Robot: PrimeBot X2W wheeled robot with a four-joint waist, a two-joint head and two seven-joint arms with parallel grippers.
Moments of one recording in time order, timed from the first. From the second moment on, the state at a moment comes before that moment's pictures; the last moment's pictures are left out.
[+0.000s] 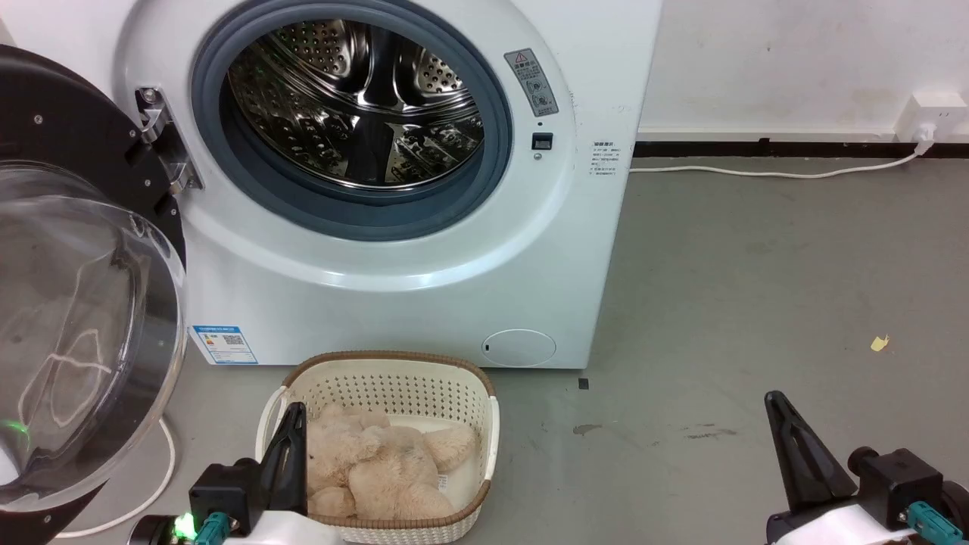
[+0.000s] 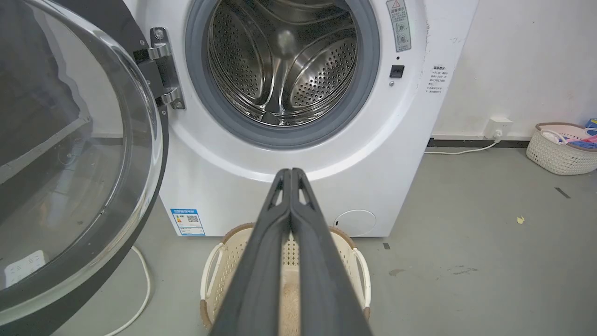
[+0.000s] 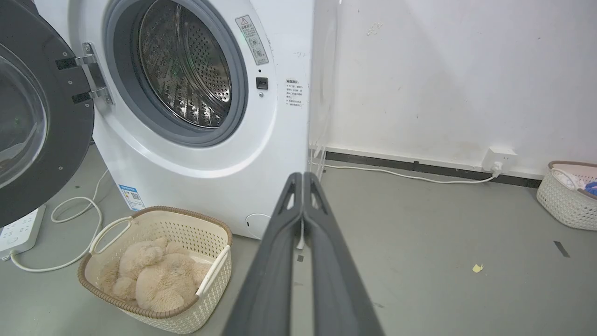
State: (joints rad) left arm 0.06 0.07 -0.04 0.03 -0.09 0.01 -0.12; right arm 0.07 -0.05 -0.04 -0.01 0.04 0.13 -0.12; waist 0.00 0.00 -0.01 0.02
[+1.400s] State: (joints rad) left arm 0.02 0.05 -0.01 0.01 -0.03 0.01 -0.03; right arm 0.03 -0.05 -0.01 -0.01 0.02 0.13 -0.03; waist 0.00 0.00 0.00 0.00
